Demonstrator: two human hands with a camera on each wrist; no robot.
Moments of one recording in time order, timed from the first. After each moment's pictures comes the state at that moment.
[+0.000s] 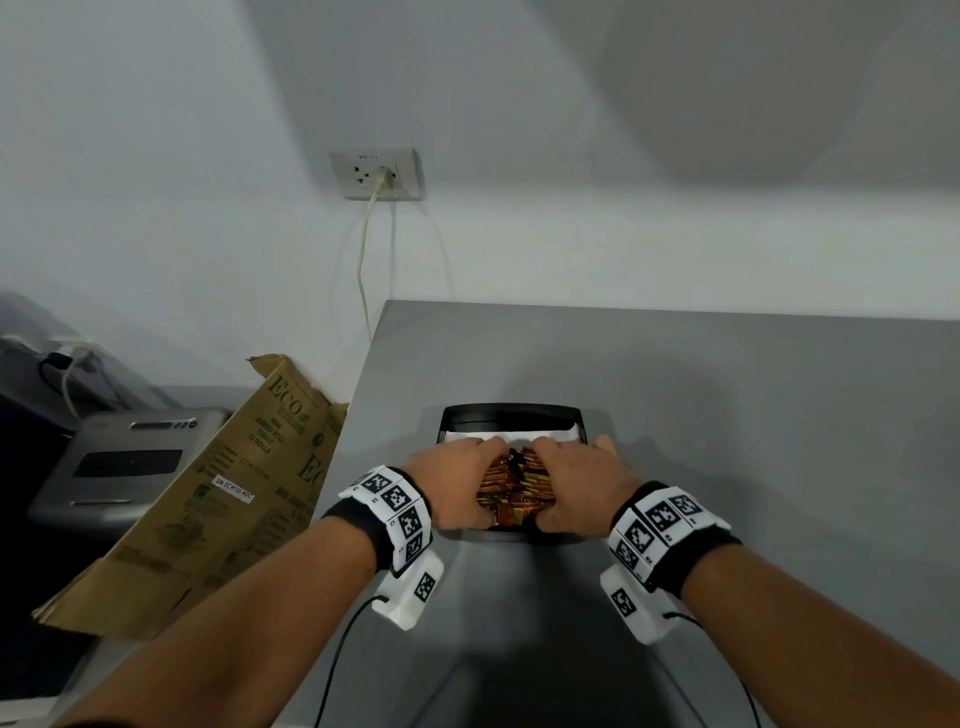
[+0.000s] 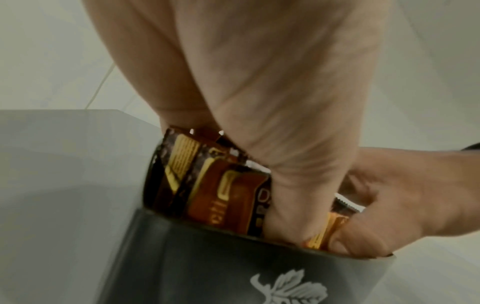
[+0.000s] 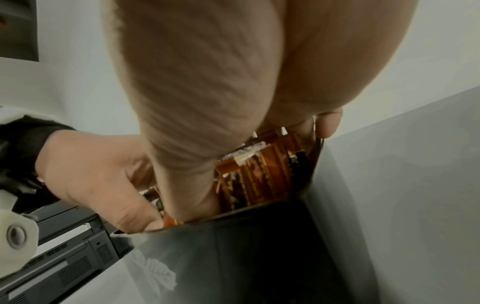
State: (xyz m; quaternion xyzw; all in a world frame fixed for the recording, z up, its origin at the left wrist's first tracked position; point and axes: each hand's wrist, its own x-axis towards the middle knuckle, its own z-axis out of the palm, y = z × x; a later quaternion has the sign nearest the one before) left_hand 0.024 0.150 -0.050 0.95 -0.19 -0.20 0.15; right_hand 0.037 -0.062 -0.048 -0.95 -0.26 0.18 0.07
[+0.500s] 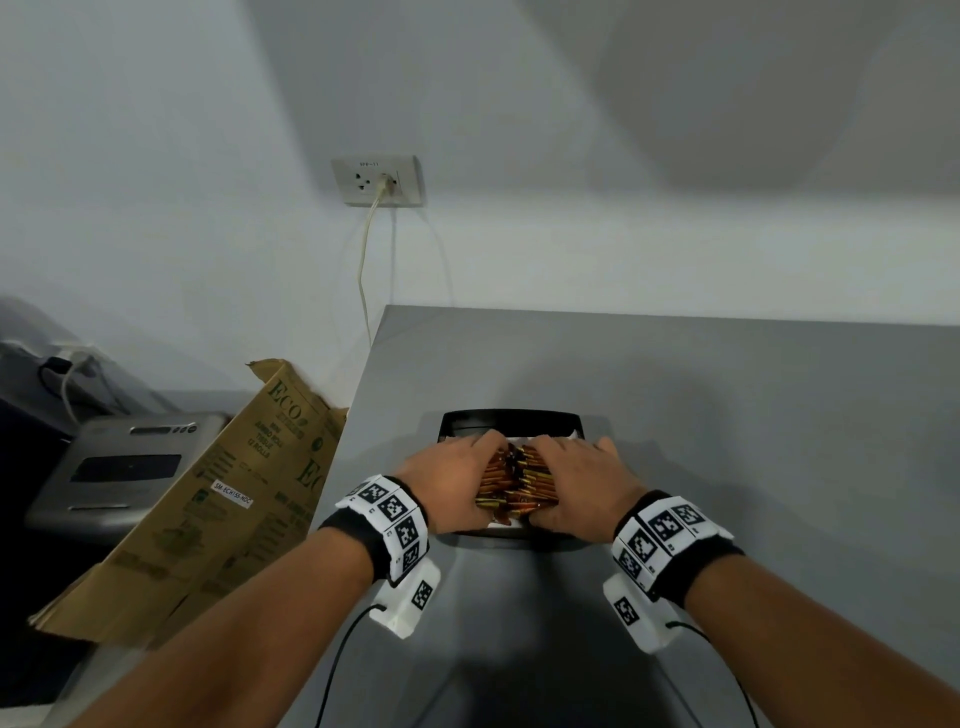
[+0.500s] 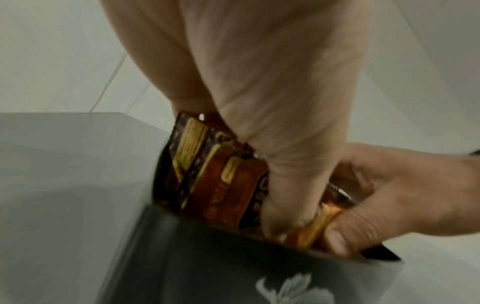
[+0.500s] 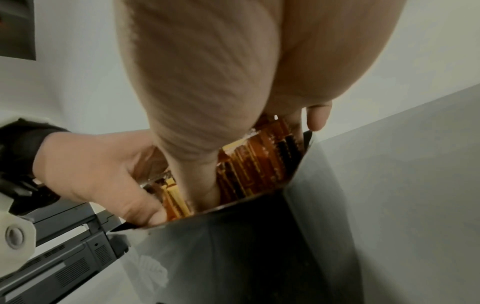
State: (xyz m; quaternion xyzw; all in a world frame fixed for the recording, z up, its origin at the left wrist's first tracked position) left_hand 0.019 0.150 -0.043 0.96 -0.20 -0.14 0.15; right_hand 0.038 -0.066 -0.053 -0.95 -0.26 0.14 0.10
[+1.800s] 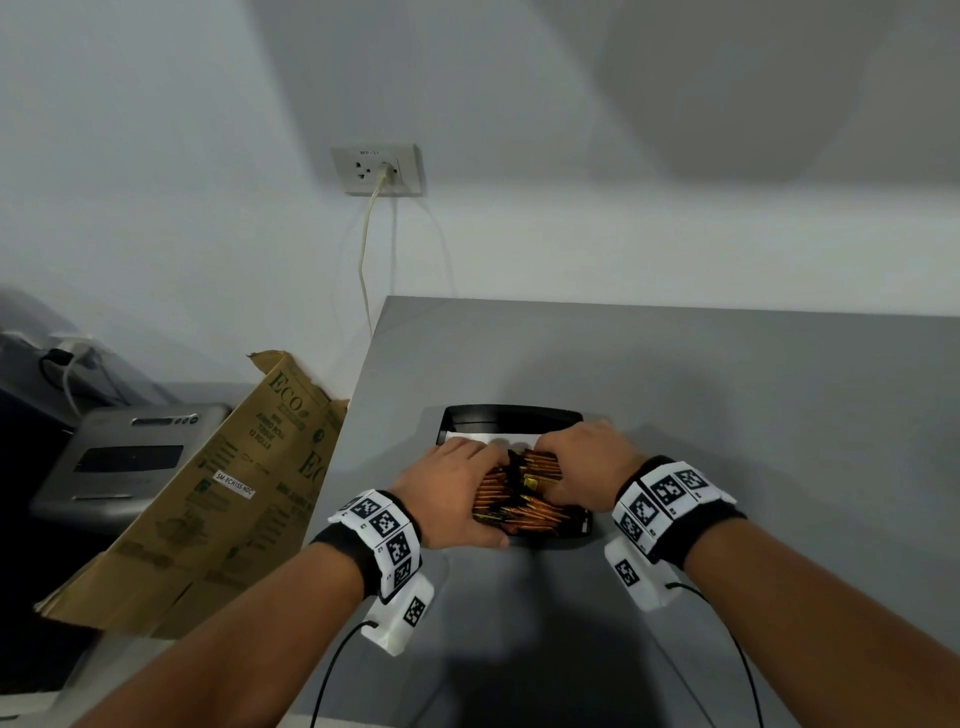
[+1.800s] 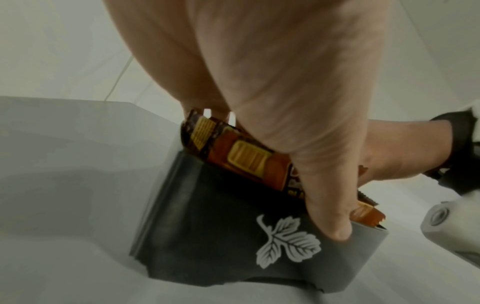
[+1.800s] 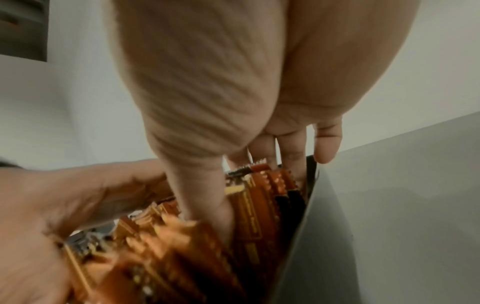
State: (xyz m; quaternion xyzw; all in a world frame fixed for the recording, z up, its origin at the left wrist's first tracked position) left_hand -0.004 0.155 -0.058 0.96 -0.21 -0.13 0.15; right_hand 0.050 -0.064 -0.029 -0.94 -0.29 0.18 0.04
